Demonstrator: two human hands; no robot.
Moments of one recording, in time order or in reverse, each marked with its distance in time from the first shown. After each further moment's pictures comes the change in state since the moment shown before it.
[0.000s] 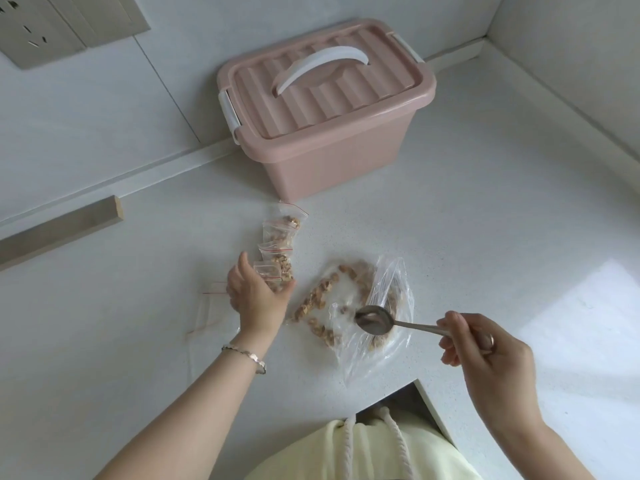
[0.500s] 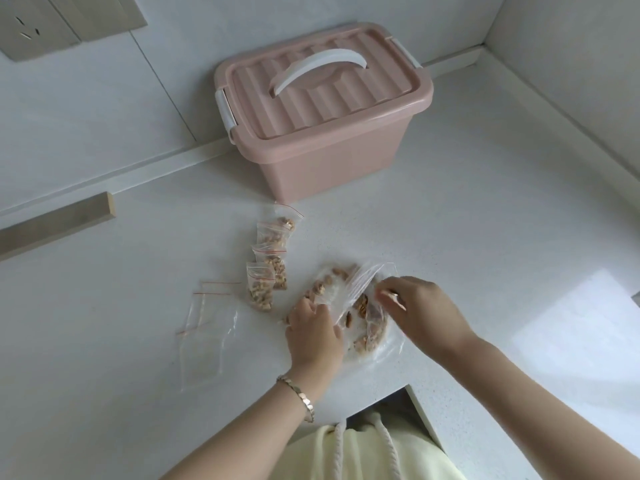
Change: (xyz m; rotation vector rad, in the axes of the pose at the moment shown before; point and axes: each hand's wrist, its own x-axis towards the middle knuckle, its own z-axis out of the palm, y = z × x) left_hand -0.073 0.032 0.040 0.426 -0.348 0.203; right_hand 0.065 0.002 0.040 -0.582 -0.547 -0.276
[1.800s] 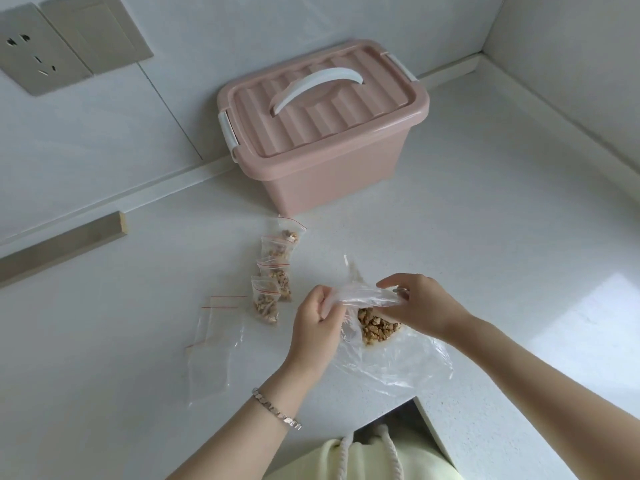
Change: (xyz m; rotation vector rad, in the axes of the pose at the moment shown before) left_hand -0.004 0.018 -0.053 -0.992 0.018 0.084; right_hand 0.028 0.019 -0.006 0.261 -0.227 0.245
